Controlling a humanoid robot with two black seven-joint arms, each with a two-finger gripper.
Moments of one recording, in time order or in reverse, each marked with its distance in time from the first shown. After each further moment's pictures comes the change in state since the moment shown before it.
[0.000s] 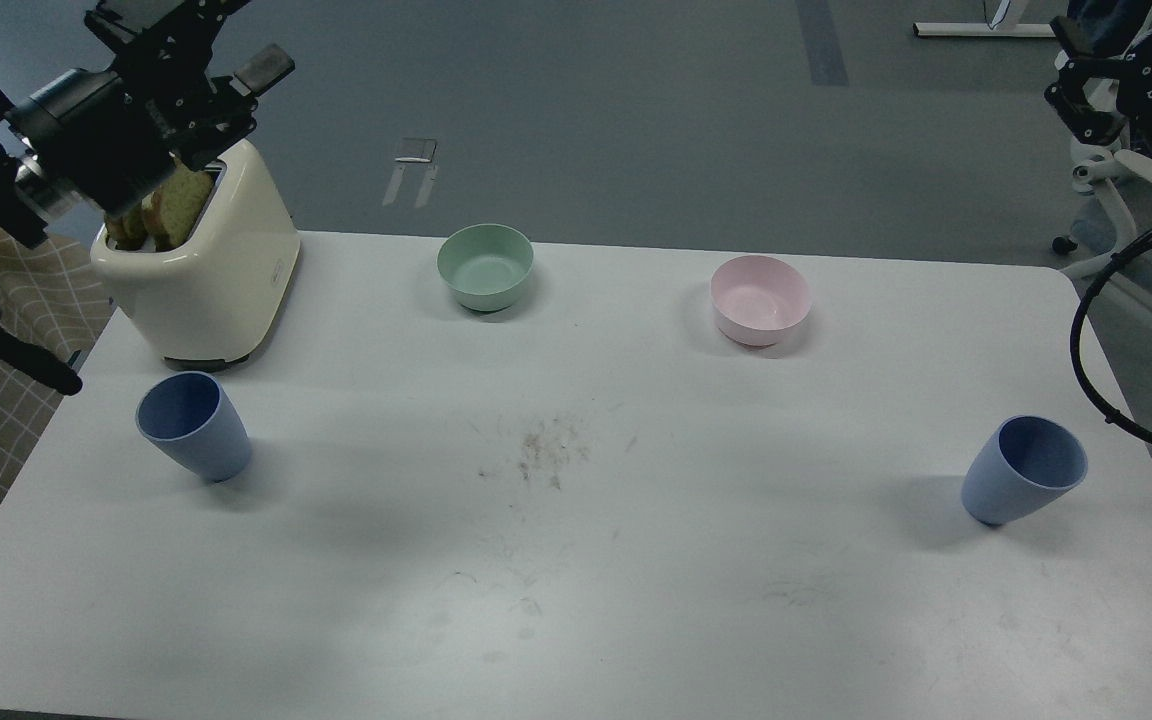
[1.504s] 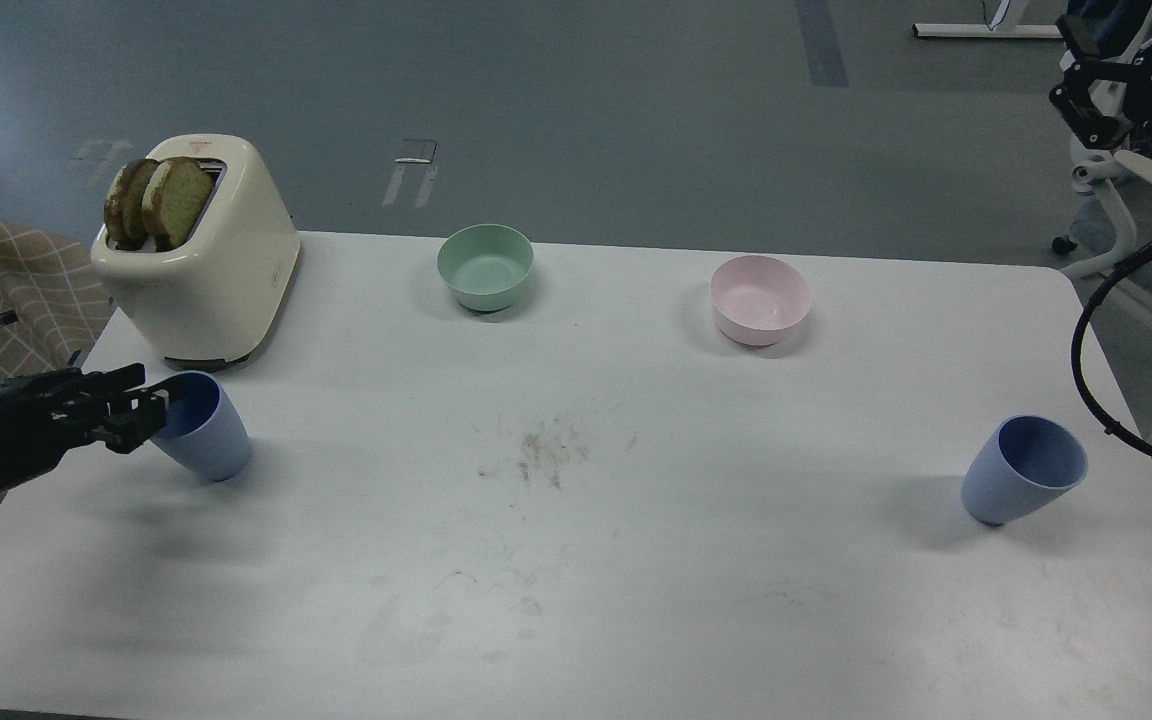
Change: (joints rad) left arm 0.272 0.122 0.322 0.355 0.831 0.347 -0.097; right arm -0.067 0.004 0.038 0.111 0.000 0.006 0.000
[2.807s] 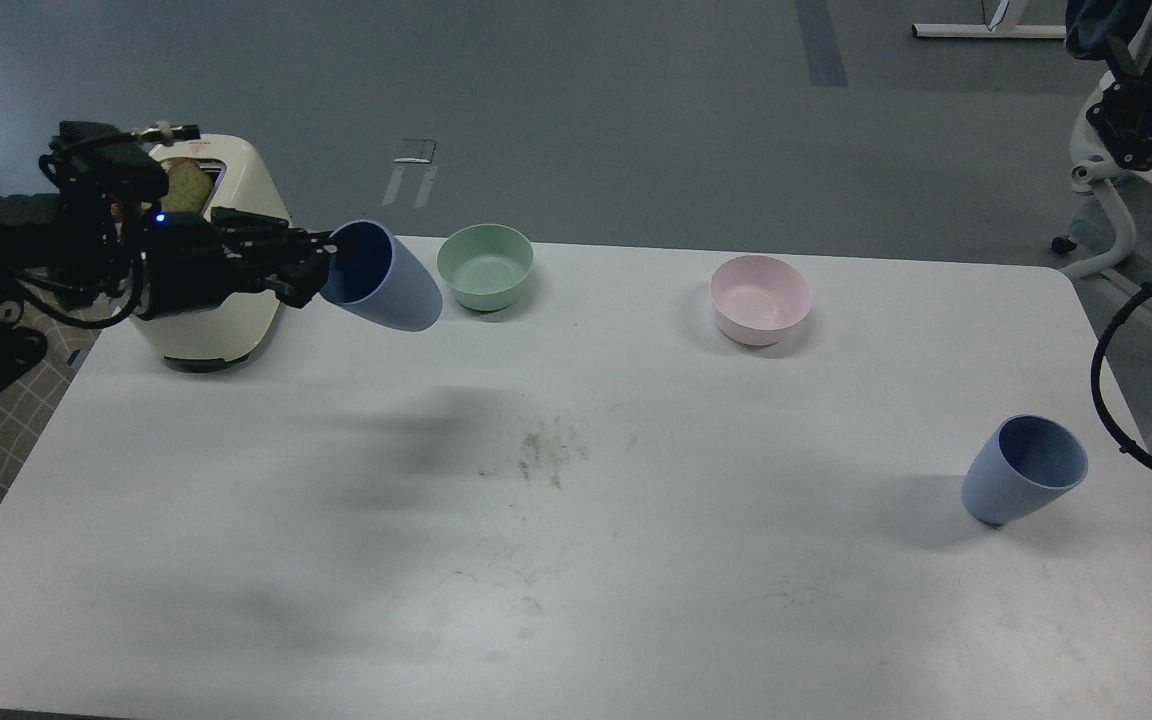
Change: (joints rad) left arm -0.542 -0.195 0.049 -0.163 0.156 -0.414 -0.044; right arm -0.055 -0.003 0.082 0.000 0.000 0.000 0.003
